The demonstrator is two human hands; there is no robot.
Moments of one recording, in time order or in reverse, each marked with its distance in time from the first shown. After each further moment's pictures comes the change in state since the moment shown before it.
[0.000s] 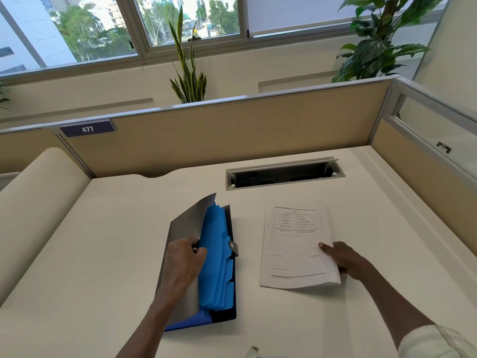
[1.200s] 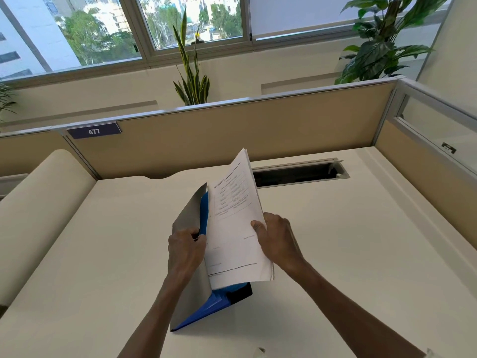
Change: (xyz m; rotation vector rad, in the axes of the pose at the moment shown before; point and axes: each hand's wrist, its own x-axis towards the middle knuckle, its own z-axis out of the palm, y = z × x) left_hand 0.020 0.009 -0.007 -0.077 0.038 -0.093; right_hand -0.146 -0.134 0.141 -0.320 0.211 -0.724
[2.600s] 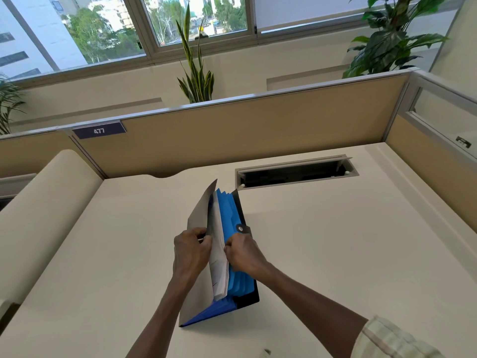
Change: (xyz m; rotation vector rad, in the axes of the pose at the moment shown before) left_hand 0.001 0.002 -0.002 -0.046 -0.014 0.059; right_hand 0.016 -0.004 0.094 -0.085 -0.378 0.052
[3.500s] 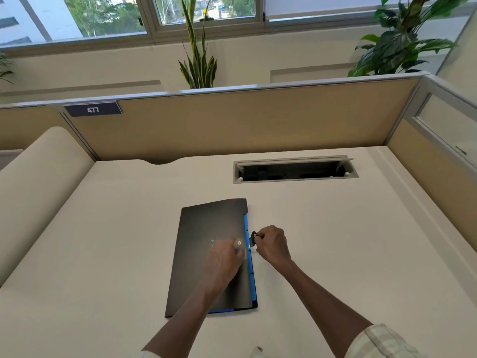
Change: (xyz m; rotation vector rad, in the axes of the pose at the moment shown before) left_hand -0.018 -0.009 0.088 0.247 -0.299 0.110; right_hand 0.031 0.089 -0.015 0.017 0.245 0.144
